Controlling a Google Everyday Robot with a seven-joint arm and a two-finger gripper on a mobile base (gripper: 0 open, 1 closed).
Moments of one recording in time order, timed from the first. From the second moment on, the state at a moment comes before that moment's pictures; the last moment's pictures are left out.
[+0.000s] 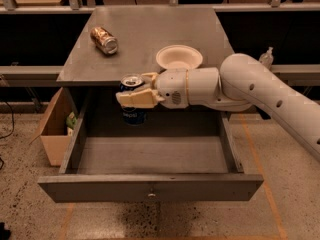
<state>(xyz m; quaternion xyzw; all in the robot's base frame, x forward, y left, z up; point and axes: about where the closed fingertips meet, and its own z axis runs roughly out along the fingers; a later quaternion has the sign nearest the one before) 0.539 0.075 0.891 -0.46 0.61 0.45 0.46</state>
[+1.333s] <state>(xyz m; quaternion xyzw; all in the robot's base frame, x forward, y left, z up) 0.590 0.122 0.713 -0.52 0.59 0.41 0.47</state>
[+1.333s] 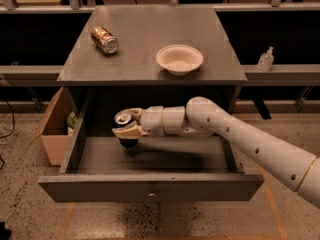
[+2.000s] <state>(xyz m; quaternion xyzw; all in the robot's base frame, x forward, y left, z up) 0.601 0.142 0.675 -0.51 0.59 0.41 0.47</state>
